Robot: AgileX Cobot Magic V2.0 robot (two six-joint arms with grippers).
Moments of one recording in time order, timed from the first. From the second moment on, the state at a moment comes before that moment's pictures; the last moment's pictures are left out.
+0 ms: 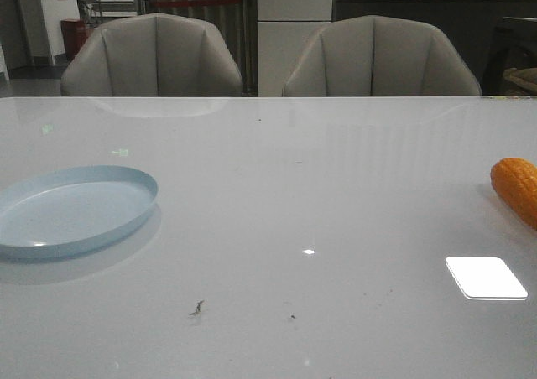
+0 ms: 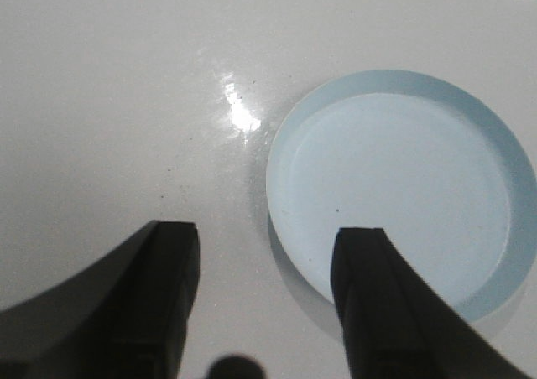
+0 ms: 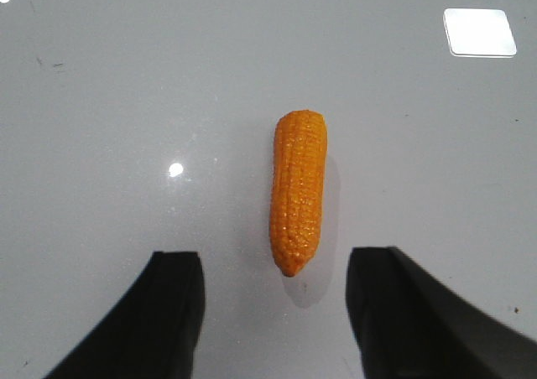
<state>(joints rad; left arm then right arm) 0.01 1.27 -0.83 -0.12 0.44 0.15 -0.03 0.95 -0.63 0.08 0.36 -0.04</state>
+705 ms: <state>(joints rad) 0.04 1.91 -1.37 -0.21 0.80 0.13 -0.03 0.95 -0.63 0.08 0.39 -0.04</state>
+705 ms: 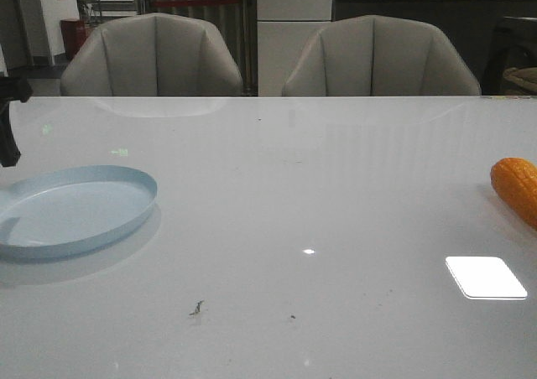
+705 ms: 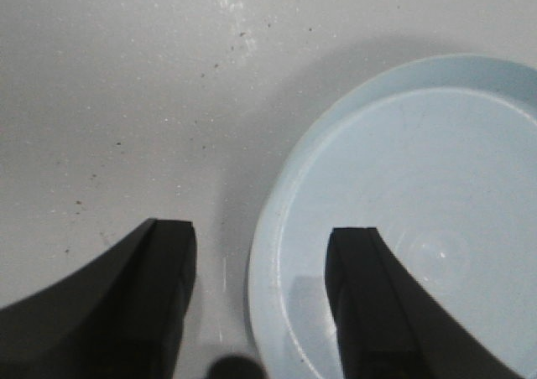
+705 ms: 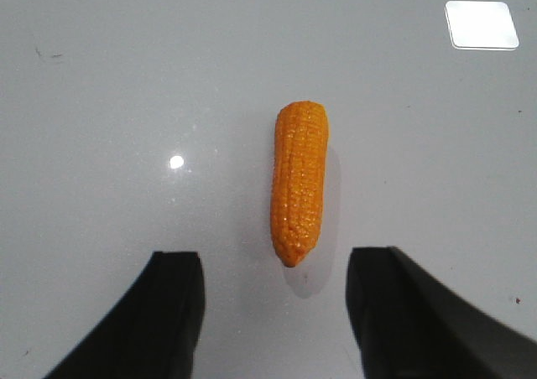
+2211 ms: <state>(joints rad) 0.03 2.03 -1.68 -0.56 1.02 0.13 -0.03 0.95 -0.63 0.08 0.44 -0.04</state>
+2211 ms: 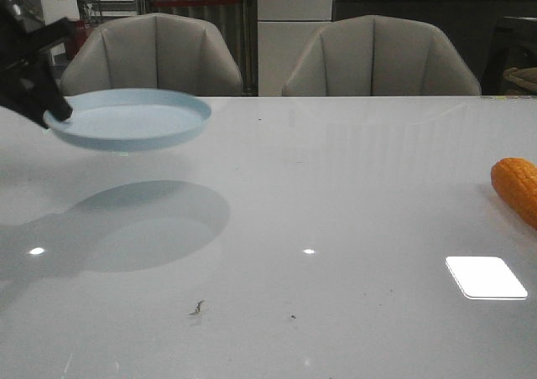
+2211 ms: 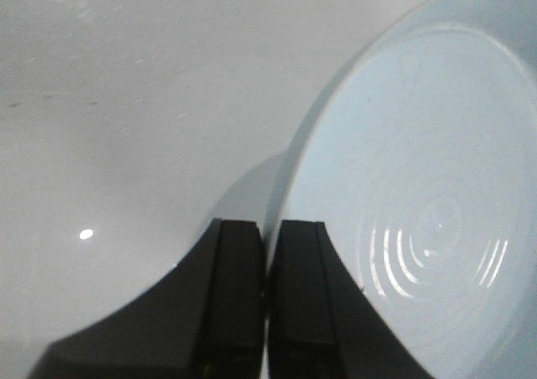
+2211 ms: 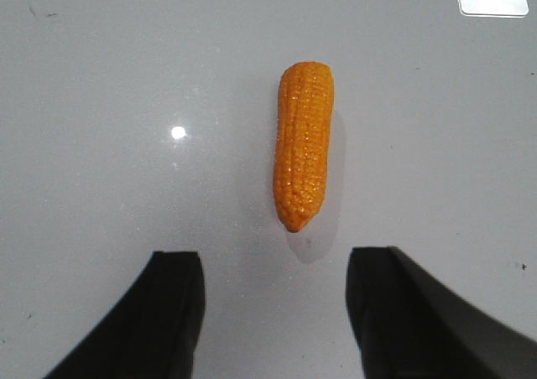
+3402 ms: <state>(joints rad) -0.40 2.21 -1.72 -0.50 1.00 0.12 -0.03 0.95 -0.63 0.08 0.45 -0.04</state>
